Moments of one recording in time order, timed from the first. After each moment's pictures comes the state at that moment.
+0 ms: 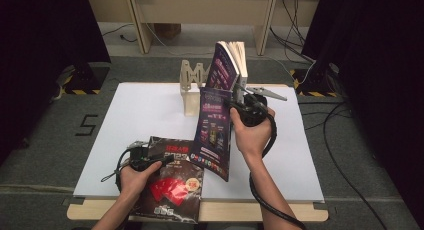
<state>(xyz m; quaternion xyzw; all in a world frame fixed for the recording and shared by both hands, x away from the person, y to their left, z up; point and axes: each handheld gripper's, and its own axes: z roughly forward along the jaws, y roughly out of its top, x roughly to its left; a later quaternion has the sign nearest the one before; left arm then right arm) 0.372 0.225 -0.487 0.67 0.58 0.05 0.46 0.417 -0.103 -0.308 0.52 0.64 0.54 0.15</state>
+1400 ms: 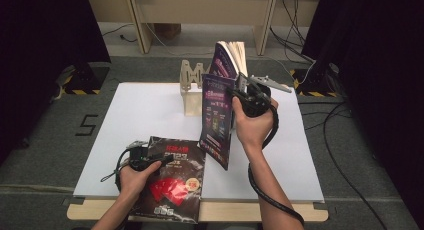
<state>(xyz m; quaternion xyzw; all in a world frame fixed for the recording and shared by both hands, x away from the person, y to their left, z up) 0.373 0.226 -0.487 0.67 0.58 0.05 0.47 0.426 -0.105 -0.286 0.51 0.62 0.57 0.18</state>
